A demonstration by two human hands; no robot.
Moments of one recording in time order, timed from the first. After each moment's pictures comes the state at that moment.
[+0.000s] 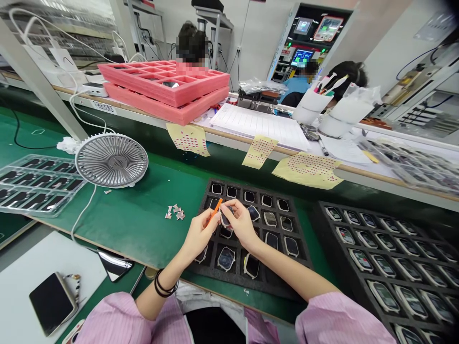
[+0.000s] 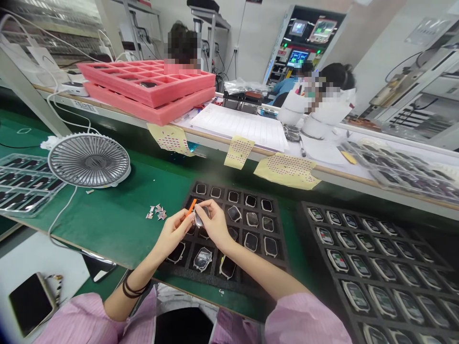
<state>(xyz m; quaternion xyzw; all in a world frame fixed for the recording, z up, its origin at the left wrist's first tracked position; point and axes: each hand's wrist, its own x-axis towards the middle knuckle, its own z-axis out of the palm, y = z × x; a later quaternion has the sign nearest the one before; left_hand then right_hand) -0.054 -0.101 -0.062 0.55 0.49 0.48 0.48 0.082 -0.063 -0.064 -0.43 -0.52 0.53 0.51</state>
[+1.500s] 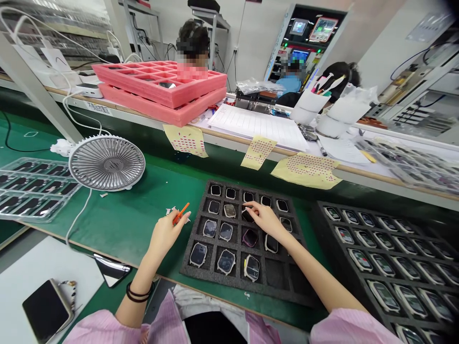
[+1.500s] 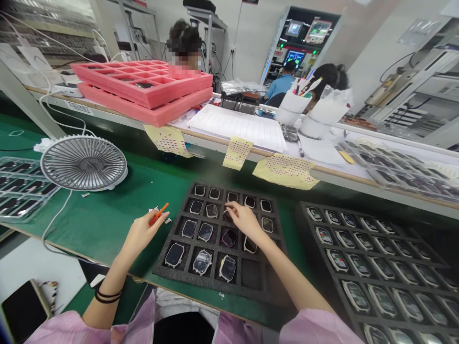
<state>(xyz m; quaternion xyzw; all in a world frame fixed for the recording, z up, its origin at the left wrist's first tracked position) -0.134 -0.088 -0.090 0.61 0.72 0.25 0.21 0.183 -0.022 -0.093 -0.55 -0.76 0.26 0.23</state>
